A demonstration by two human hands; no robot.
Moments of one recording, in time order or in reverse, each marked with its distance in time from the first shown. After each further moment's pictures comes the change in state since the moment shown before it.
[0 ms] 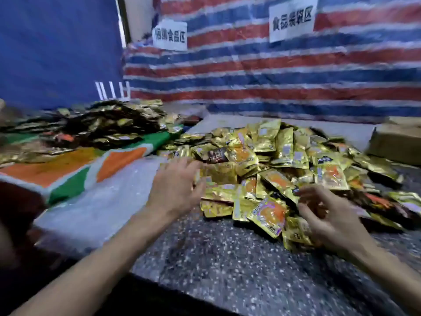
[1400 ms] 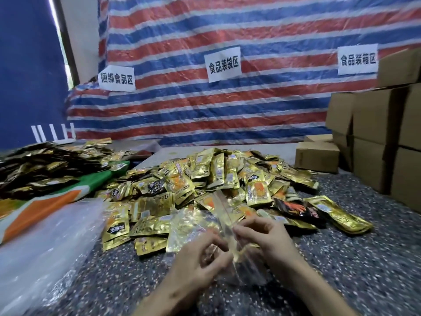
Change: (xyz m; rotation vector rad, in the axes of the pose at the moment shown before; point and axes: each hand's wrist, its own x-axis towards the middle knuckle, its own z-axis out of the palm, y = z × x) left_hand -0.043 0.144 0.060 -0.997 -0.304 0.165; right_hand -0.031 0.018 -0.018 0.812 -0.021 0.476
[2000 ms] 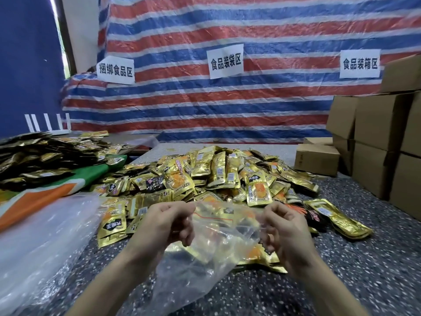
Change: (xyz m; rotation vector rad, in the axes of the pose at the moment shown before) left_hand 0.019 0.025 -0.065 -0.605 0.135 -0.177; right_hand 0.005 -0.015 -0.013 0.248 0.123 -0.045
